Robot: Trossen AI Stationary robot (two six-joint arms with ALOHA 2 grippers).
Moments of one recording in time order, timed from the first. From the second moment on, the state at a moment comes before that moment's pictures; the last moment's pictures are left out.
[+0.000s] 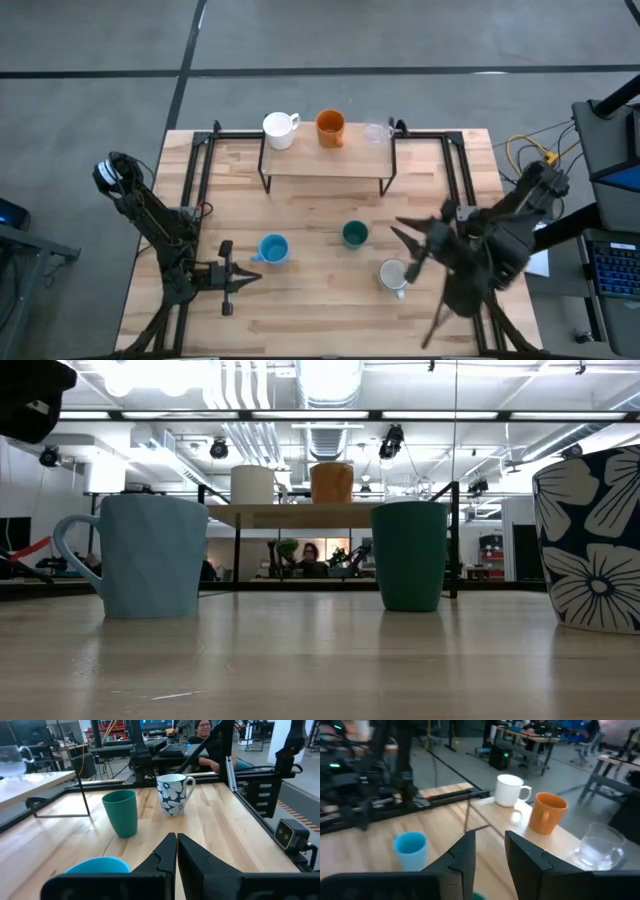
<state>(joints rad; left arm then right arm) -1.04 1.27 0.35 0.70 -1.10 -0.20 0.80 1.43 1.53 -1.09 1.28 0.88</state>
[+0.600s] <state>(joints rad) -1.01 1.27 0.49 -0.16 -1.02 -0.83 0.94 1.49 1.42 -1.17 1.28 1.24</state>
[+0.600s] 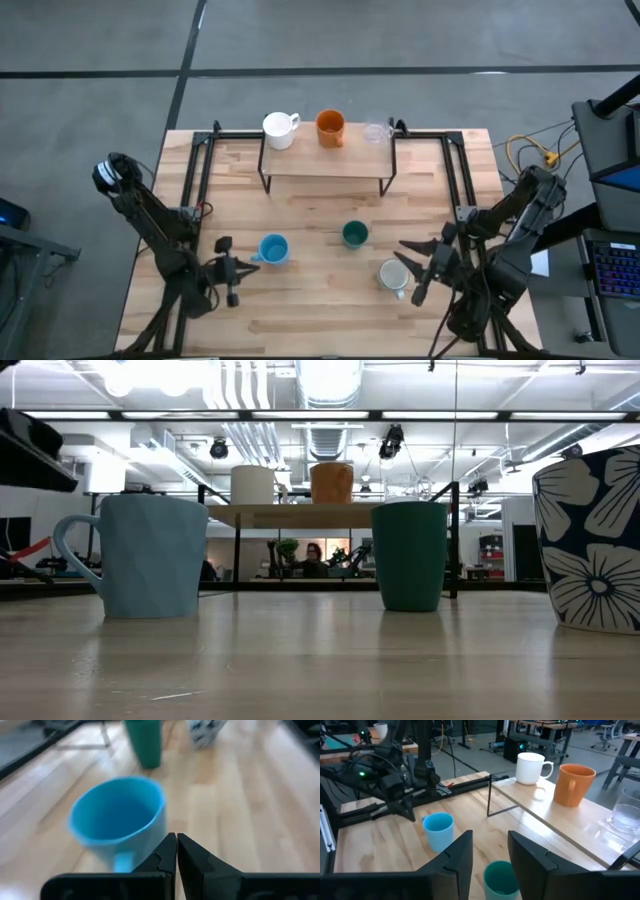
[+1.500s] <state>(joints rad) -1.01 1.48 0.81 -1.02 -0.79 -1.72 0.94 1.49 1.42 -1.17 1.28 1.26</state>
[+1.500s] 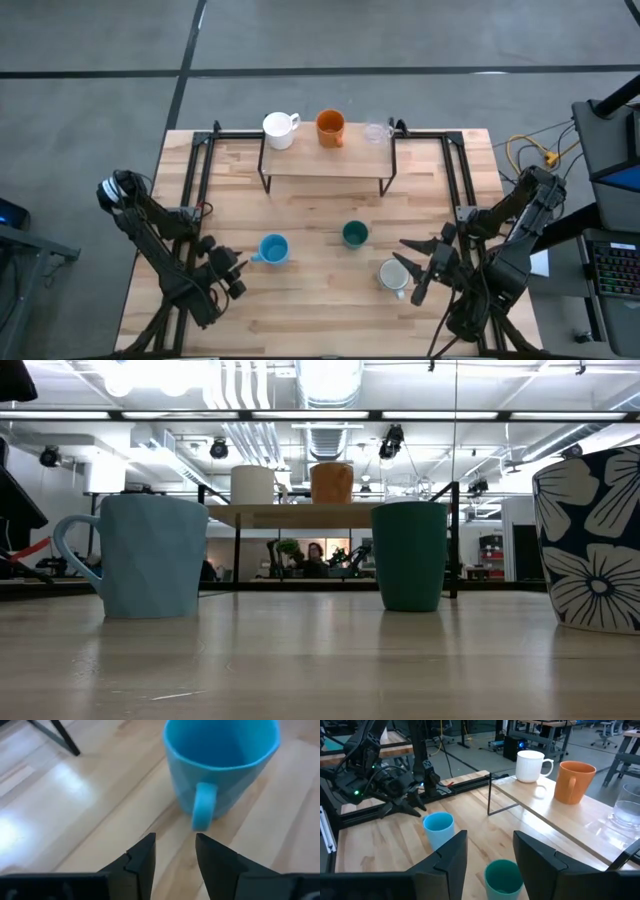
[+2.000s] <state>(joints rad) -1.00 1.45 0.78 -0.94 -0.84 -1.70 0.94 1.49 1.42 -1.17 1.28 1.24</state>
